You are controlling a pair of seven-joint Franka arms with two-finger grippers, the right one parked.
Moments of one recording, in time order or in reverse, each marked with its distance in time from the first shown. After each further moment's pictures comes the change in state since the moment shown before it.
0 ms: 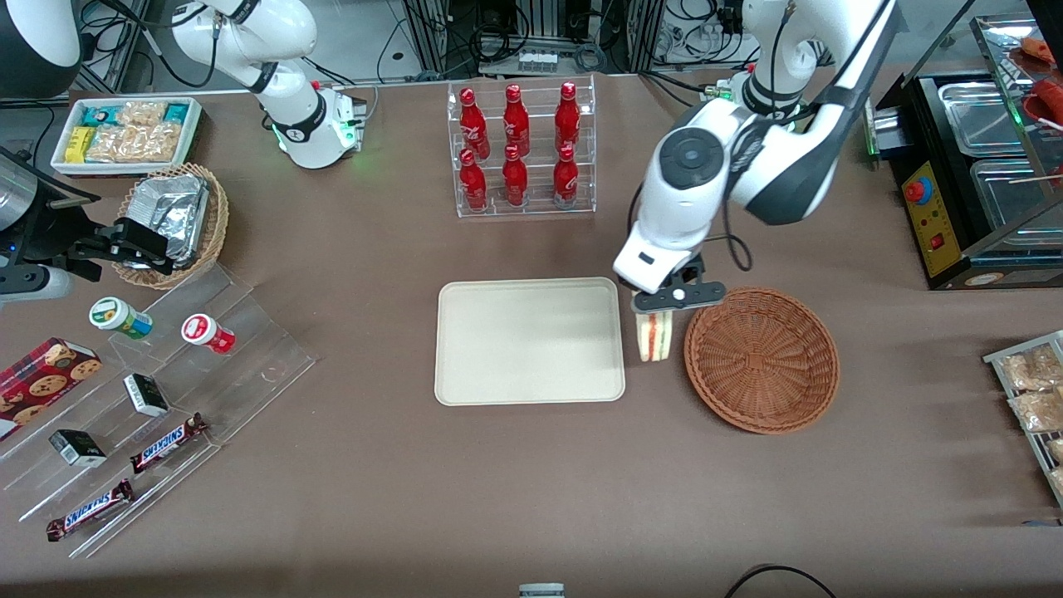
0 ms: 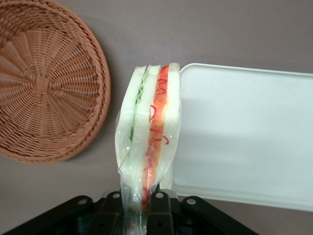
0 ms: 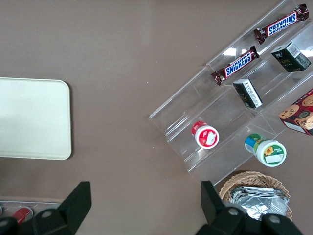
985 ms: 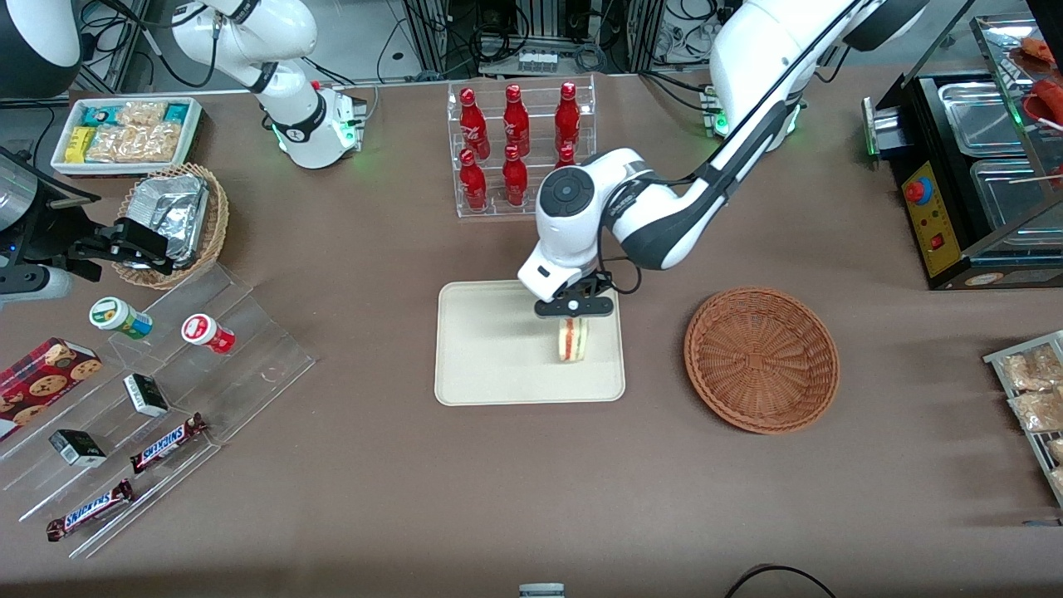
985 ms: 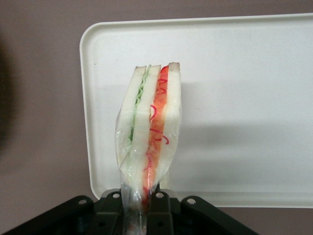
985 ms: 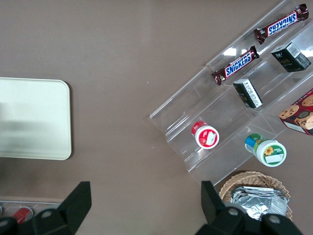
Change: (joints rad) arm -0.157 0.315 -0.055 0.155 0.186 0.081 -0.134
